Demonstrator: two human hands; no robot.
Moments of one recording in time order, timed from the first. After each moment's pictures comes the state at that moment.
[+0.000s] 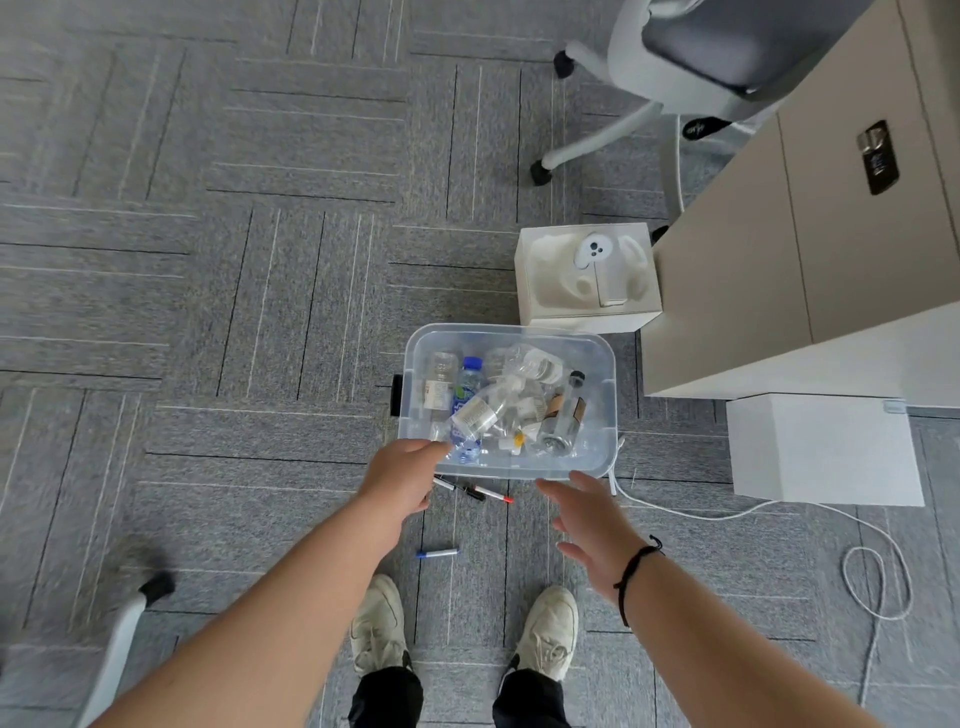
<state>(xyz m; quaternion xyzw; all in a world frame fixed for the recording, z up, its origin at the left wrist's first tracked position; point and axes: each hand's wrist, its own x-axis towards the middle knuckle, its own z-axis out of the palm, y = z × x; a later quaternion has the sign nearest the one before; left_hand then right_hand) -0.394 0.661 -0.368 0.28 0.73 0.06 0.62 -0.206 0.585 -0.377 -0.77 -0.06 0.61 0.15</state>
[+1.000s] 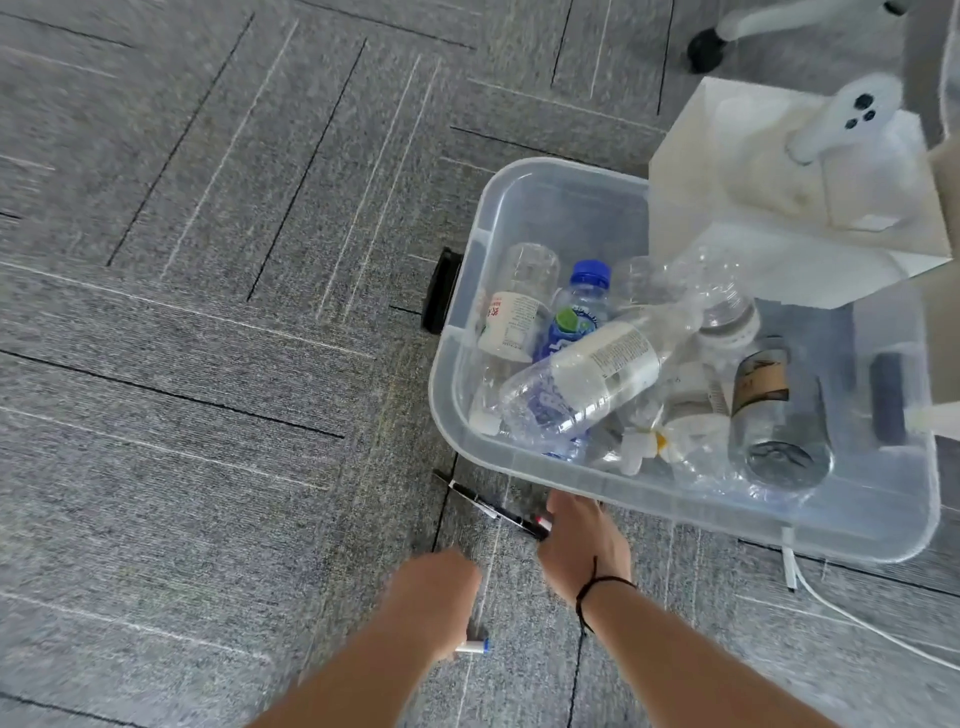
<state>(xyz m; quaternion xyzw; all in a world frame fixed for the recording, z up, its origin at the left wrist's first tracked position) -0.449 0.546 -0.823 0.71 0.50 -0.31 0.38 -0.283 0.567 -0.837 -0.77 -0.53 0.32 -0.13</state>
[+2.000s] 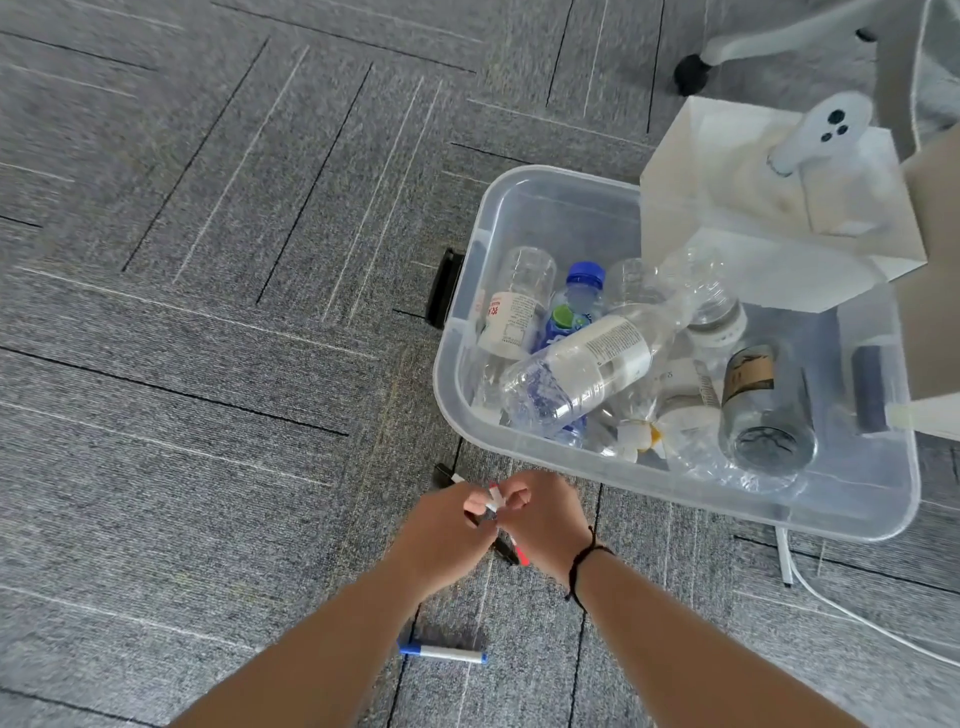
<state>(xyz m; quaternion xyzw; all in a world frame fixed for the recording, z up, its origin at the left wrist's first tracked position) -0.451 0.576 -0.831 0.57 0.61 0.04 0.55 -0.309 0.586 -0.830 -0.73 -0.49 0.47 0.05</state>
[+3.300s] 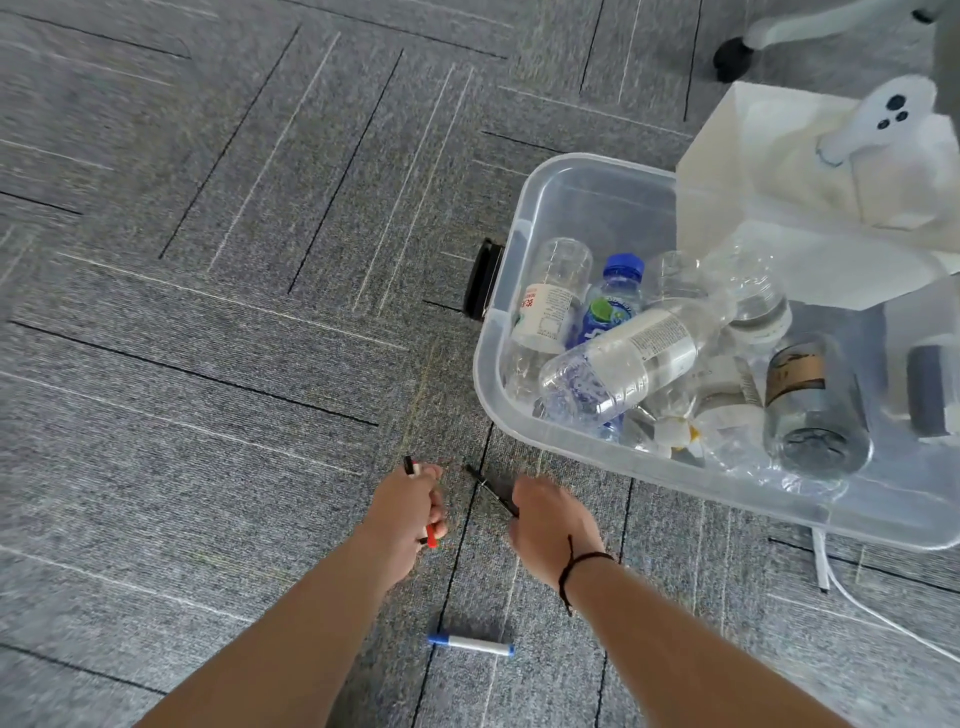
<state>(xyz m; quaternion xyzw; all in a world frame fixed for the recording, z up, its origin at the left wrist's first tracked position) -0.503 0.588 -0.839 0.06 0.69 0.26 0.67 -0.334 0.573 -0.834 -0.67 -0.63 0.37 -0.10</state>
